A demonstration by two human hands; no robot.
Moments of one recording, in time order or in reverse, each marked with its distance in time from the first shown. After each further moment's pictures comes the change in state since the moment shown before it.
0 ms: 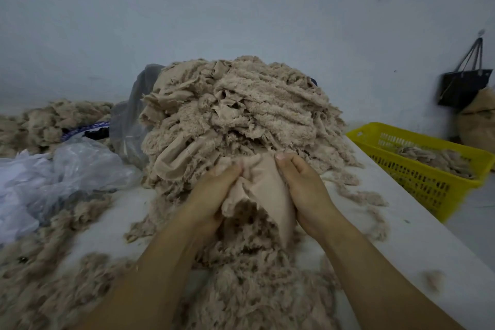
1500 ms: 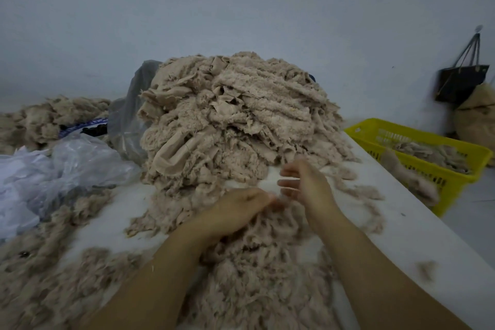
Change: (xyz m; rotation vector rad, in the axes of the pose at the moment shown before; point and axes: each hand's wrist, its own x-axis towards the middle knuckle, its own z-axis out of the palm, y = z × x) left_hand -0.004 -0.023 0.003 0.801 -0.227 -0.072; right_hand 0.017 0.022 -0.024 0.029 0.244 0.194
